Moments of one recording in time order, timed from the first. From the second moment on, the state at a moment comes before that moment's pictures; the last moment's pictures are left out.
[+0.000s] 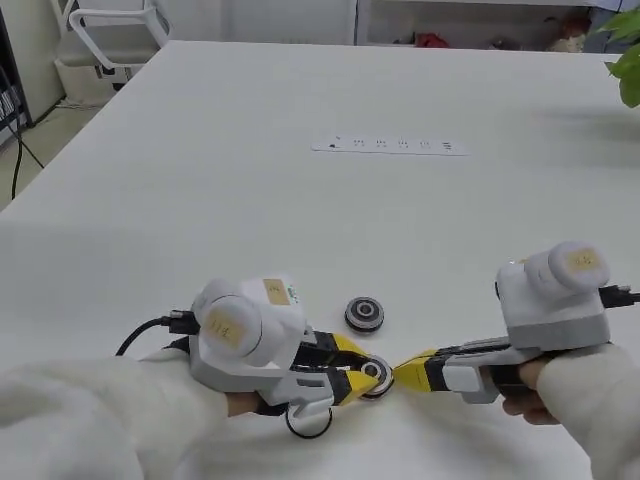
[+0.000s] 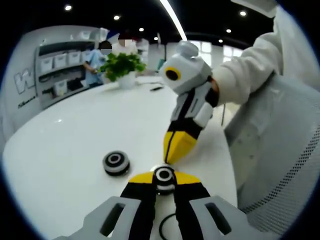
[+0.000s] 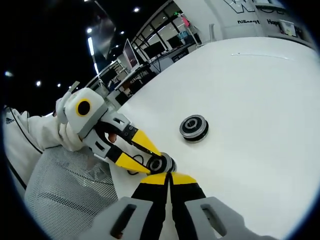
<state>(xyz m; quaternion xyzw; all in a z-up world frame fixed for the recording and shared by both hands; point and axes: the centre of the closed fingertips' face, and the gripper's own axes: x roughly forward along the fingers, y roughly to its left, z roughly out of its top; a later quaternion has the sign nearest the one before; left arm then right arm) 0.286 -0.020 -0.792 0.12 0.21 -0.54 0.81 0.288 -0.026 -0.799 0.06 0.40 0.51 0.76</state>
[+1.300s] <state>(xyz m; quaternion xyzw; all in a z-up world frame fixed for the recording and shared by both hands) 0.285 -0.019 -0.792 0.13 0.21 -0.54 0.81 0.284 -0.019 -0.789 0.06 0.39 0.52 0.75</state>
